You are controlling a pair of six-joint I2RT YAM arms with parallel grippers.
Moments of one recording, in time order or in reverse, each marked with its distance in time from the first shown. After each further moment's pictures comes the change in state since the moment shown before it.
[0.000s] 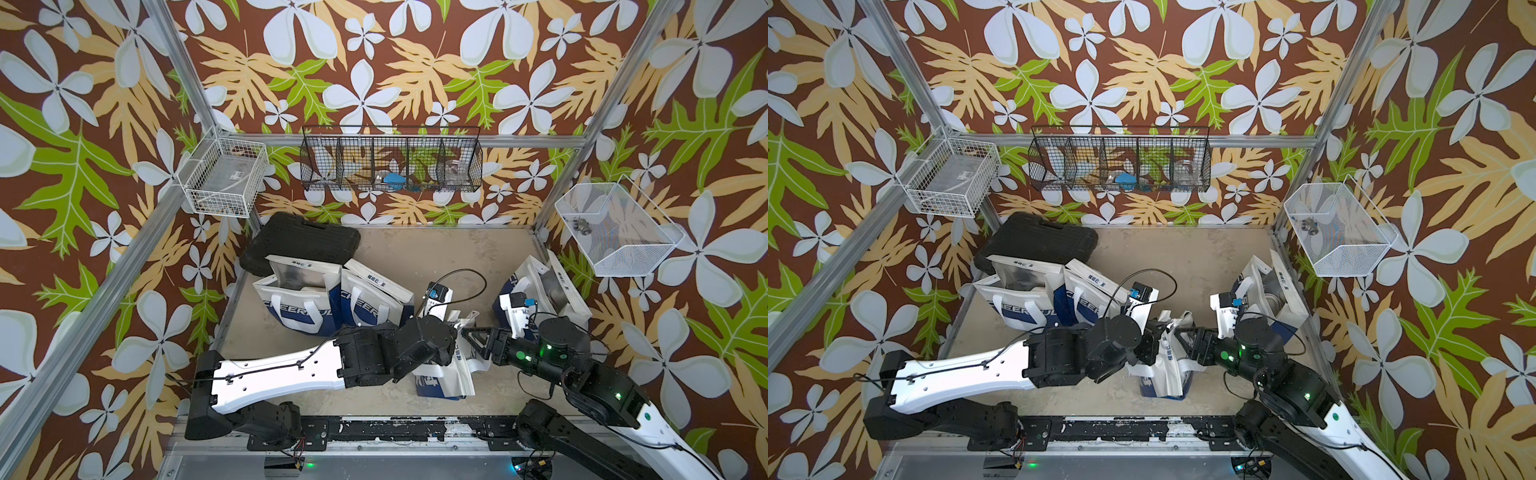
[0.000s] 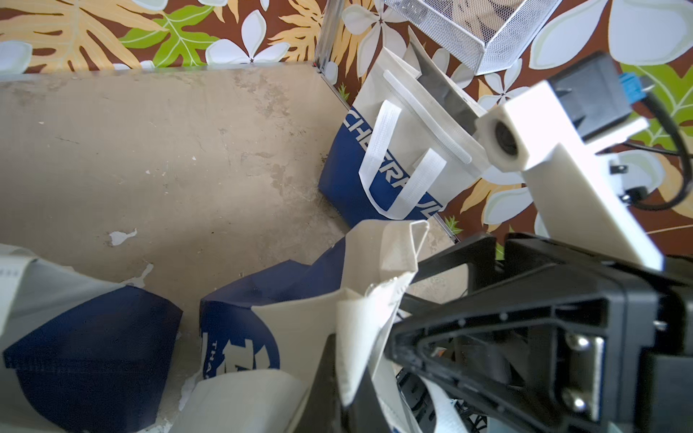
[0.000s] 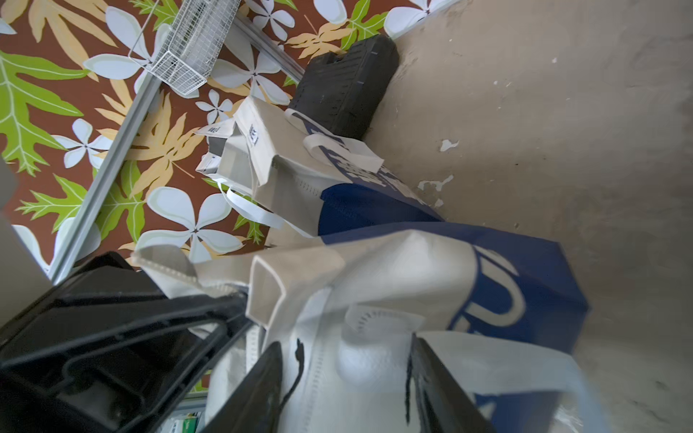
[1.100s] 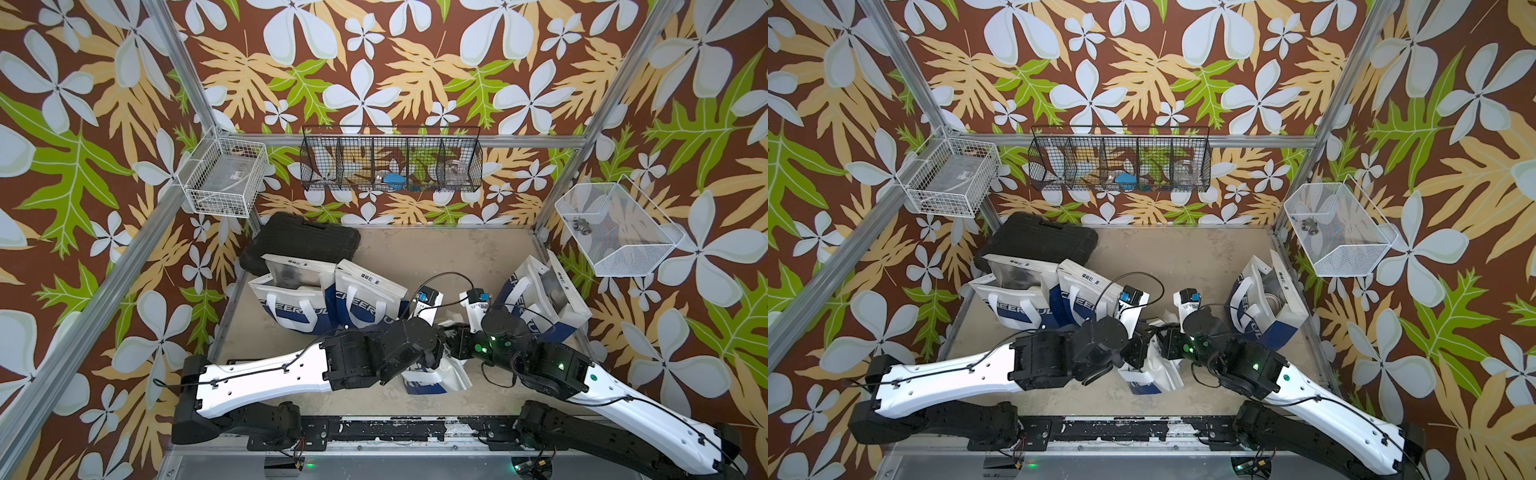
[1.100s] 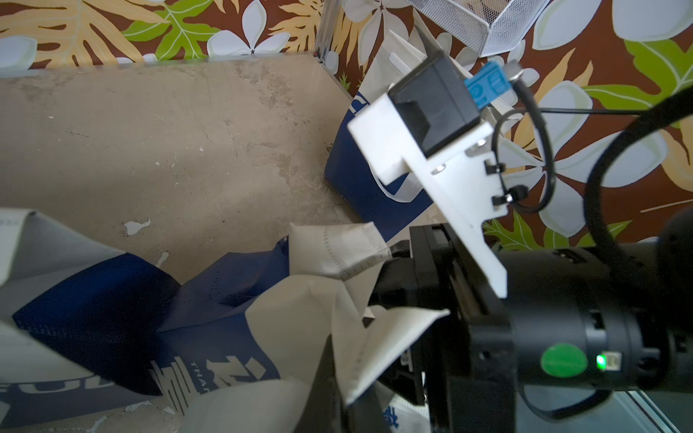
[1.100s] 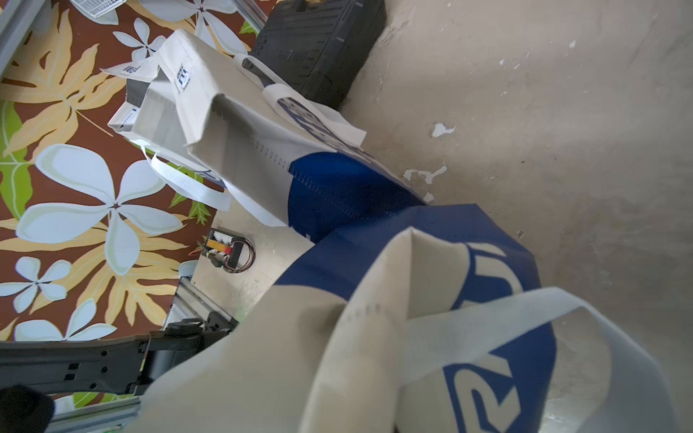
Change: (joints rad) left arm 0.009 -0.094 -0.053 -0.053 0.023 0.045; right arm 0.138 0.255 0.029 0.033 0.257 -0.041
